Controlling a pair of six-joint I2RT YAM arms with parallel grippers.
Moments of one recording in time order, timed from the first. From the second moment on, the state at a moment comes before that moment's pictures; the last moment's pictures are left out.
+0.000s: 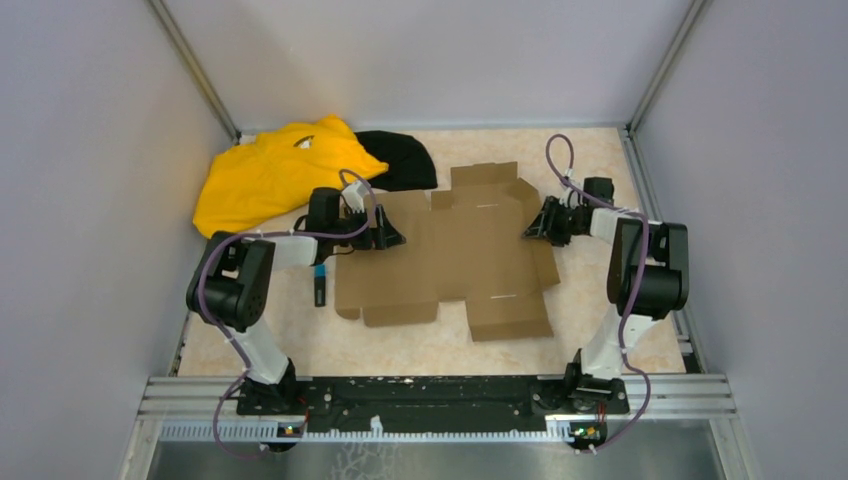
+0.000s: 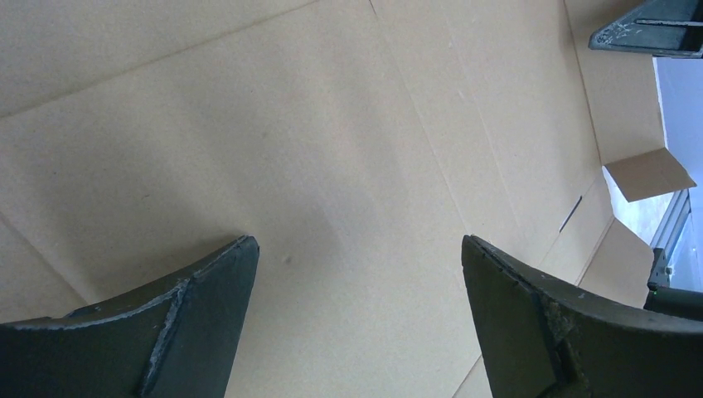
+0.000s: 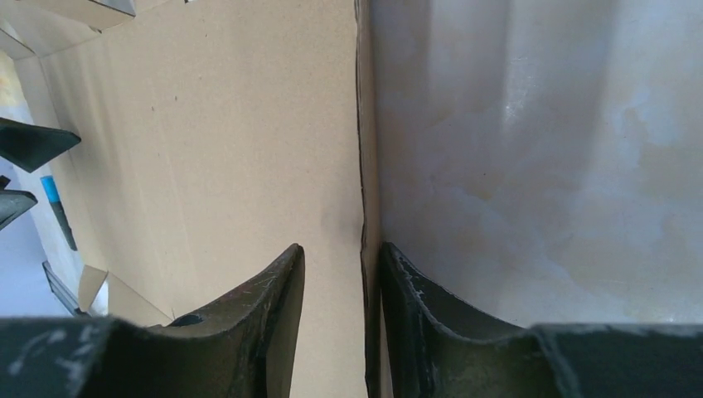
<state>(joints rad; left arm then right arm) -0.29 1.77 0.80 0.34 0.58 -0.37 -0.12 1.80 0.97 -0.19 -0.65 0.21</state>
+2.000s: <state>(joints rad) -0.19 1.79 1.10 0.20 0.54 -0.40 0.82 1.35 1.14 -0.53 0.92 -0.42</state>
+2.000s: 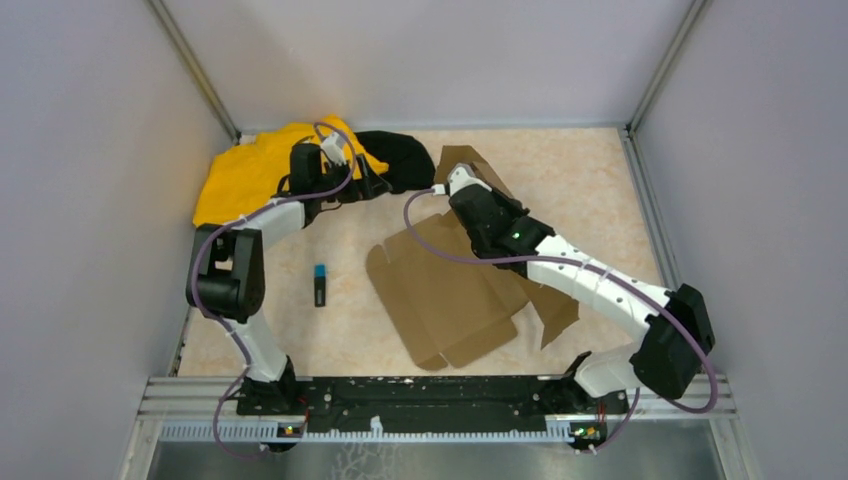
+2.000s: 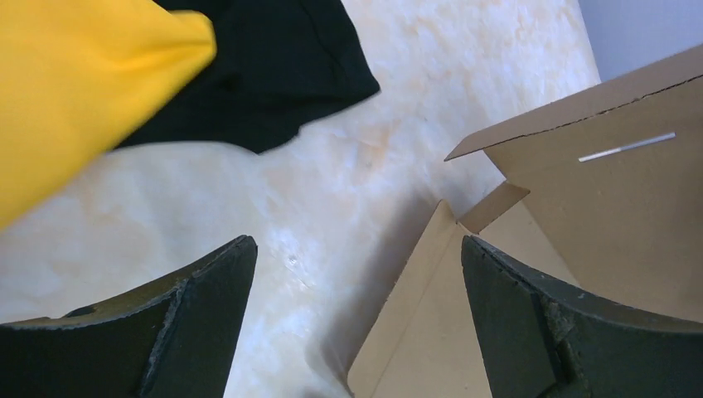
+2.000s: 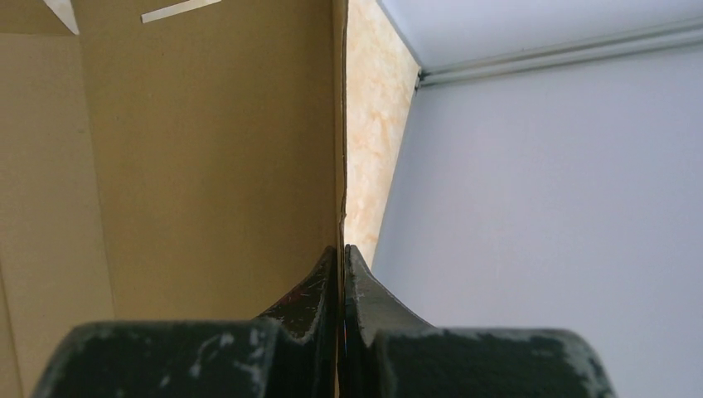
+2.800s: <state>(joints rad) -0.14 1.90 1.15 0.24 0.67 -0.40 0.91 1.34 1.09 -0.29 0.74 -0.71</state>
